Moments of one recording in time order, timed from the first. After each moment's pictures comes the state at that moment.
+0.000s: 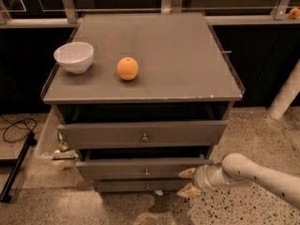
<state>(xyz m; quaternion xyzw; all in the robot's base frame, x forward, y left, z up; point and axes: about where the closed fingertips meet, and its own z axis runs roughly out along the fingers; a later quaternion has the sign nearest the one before) 0.491 -0.162 0.384 -0.58 0.73 0.23 0.28</state>
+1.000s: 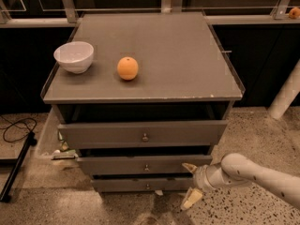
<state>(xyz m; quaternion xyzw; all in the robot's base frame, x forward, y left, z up) 0.491 -0.162 0.384 -0.58 0.73 0.23 0.28</state>
